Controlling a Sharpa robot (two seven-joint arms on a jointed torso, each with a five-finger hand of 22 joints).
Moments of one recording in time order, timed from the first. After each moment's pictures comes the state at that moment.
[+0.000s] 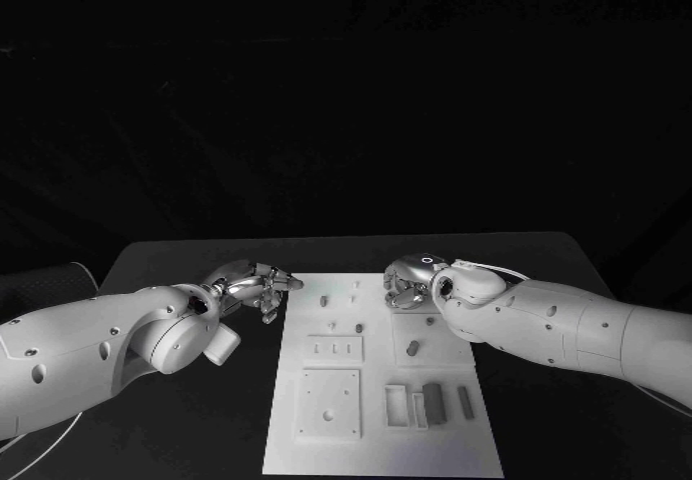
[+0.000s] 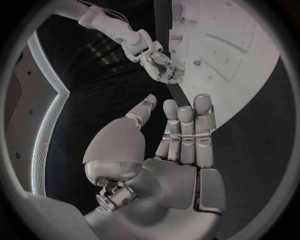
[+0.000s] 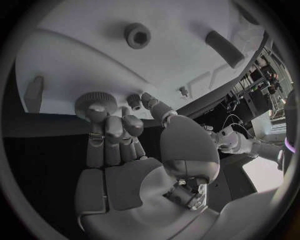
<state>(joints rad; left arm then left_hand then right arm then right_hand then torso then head) 1.34 -0.81 -0.23 1.43 -0.32 -0.20 0.08 1.01 -0.05 0.36 -0.22 0.07 0.78 0.14 0.38 0.38 1.10 0.02 0.98 0.62 1.10 -0.08 1.11 0.95 0.02 1.19 -0.17 0.68 1.23 1.25 -0.56 -0.22 1.07 -1.55 -0.30 -0.10 1.00 -0.13 0.57 -0.26 0.15 0.79 0.15 0.35 0.41 1.22 0.04 1.27 0.87 1.23 -0.06 1.39 1.02 0.22 1.16 -0.03 0.92 1.31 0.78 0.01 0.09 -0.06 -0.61</state>
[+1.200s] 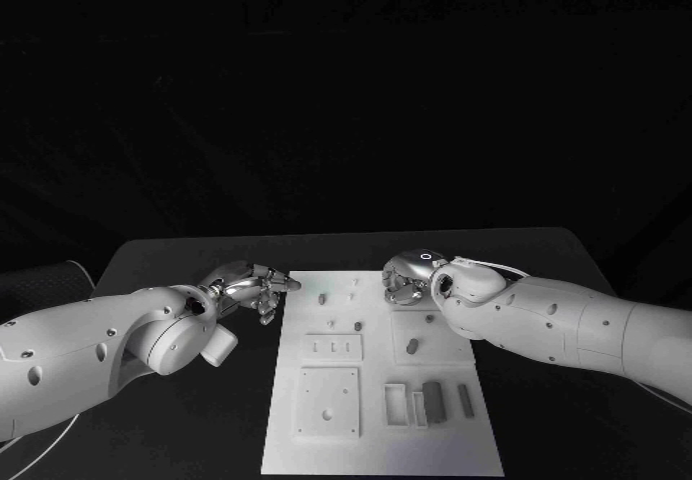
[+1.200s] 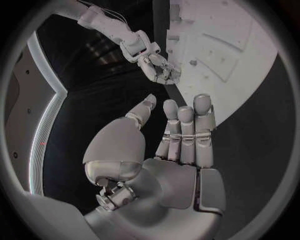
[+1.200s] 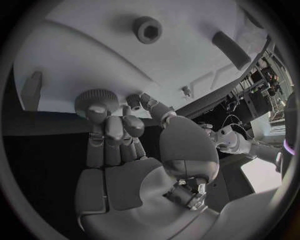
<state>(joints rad) 1.34 -0.81 -0.23 1.43 -0.32 -0.20 0.07 1.01 -0.05 0.36 -0.22 0.07 0.78 0.14 0.38 0.38 1.10 0.02 0.98 0.63 1.10 -0.08 1.11 0.94 0.02 1.18 -0.17 0.68 1.23 1.26 -0.57 -0.21 1.09 -1.57 -0.32 -0.11 0.99 -0.11 0.57 -0.27 0.15 0.85 0.14 0.36 0.42 1.24 0.03 1.27 0.86 1.25 -0.07 1.40 1.04 0.21 1.16 -0.03 0.94 1.31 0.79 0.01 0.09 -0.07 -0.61</state>
